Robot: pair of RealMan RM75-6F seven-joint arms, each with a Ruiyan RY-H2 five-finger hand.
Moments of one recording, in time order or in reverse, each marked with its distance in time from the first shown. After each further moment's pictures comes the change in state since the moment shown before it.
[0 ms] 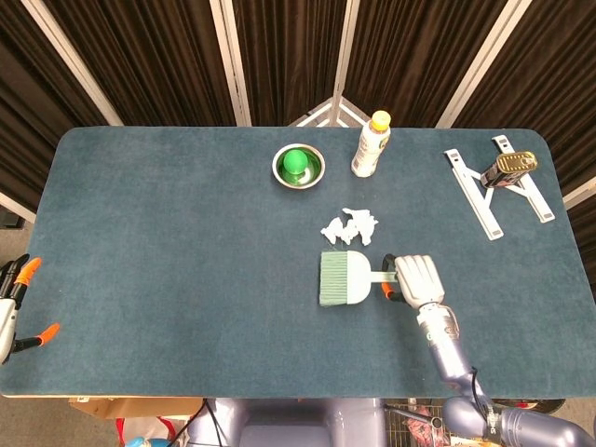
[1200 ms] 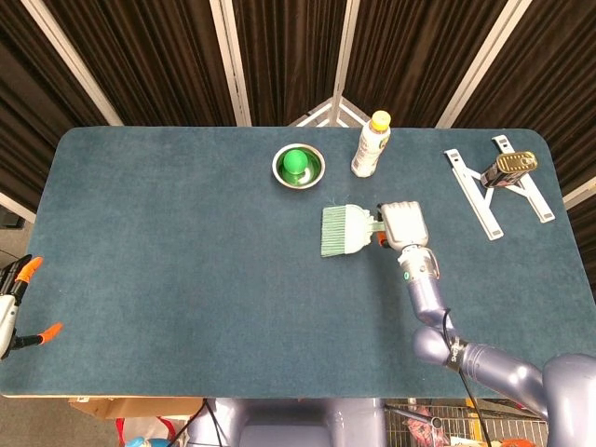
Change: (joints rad) left arm -0.022 0.037 -0.006 -0.029 -0.055 -0.085 -0.088; right arm 0.296 -0.105 0.110 0.357 0.286 -0.171 -0.238
